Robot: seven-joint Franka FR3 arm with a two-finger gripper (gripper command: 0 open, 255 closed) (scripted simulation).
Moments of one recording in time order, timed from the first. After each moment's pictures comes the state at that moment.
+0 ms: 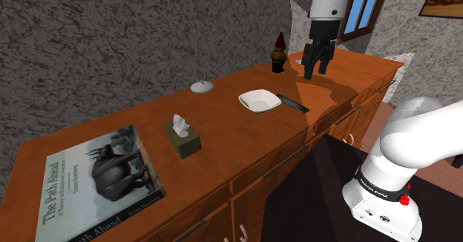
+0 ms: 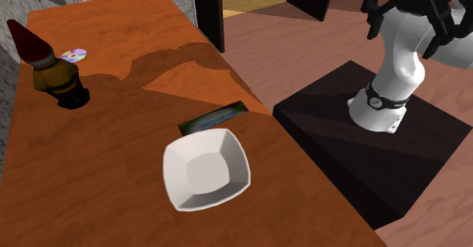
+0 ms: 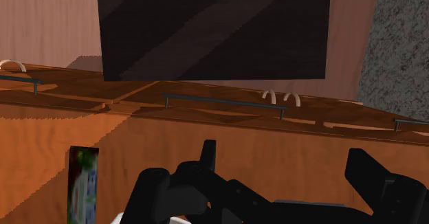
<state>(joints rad) -0.01 -0.83 -0.04 -2.45 0.09 1.52 0.01</state>
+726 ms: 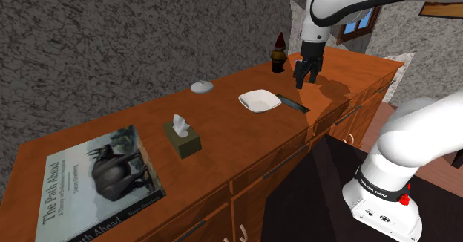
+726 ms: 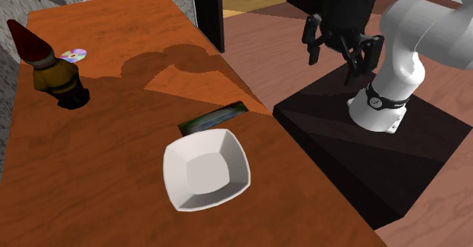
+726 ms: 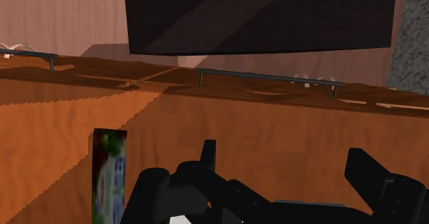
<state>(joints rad) -0.06 -0.64 -0.14 -2.53 0.00 1.81 -0.11</state>
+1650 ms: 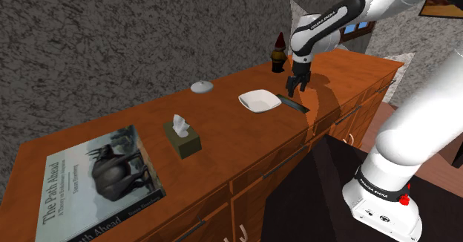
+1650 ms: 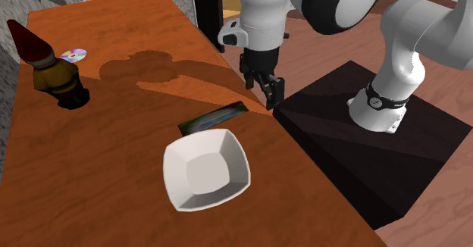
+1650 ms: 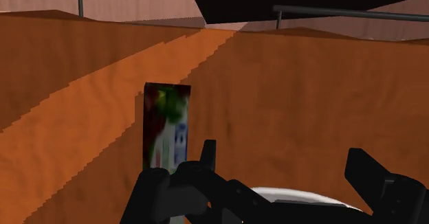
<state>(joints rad) -0.11 -0.18 -0.30 -2.45 -0.03 2.22 -0.29</state>
